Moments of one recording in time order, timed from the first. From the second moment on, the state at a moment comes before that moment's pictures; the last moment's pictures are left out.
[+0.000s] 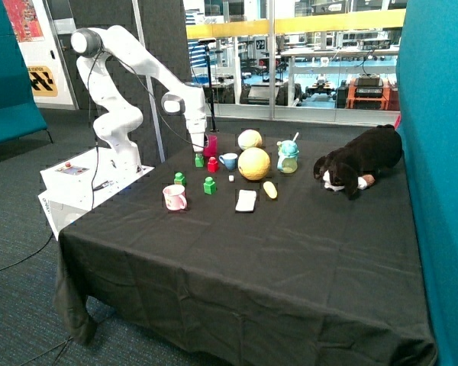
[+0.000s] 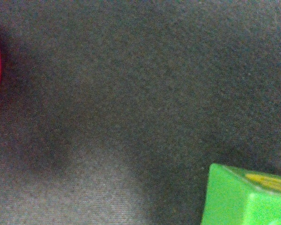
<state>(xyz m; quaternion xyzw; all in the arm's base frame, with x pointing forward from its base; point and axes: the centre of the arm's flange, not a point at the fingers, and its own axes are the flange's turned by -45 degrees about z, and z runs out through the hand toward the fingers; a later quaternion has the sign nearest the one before) 0.361 0.073 0.316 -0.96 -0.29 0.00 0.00</state>
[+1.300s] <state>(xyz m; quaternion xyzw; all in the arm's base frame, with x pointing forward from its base) 0.366 0.073 0.309 -0.96 -0.29 0.00 0.00</state>
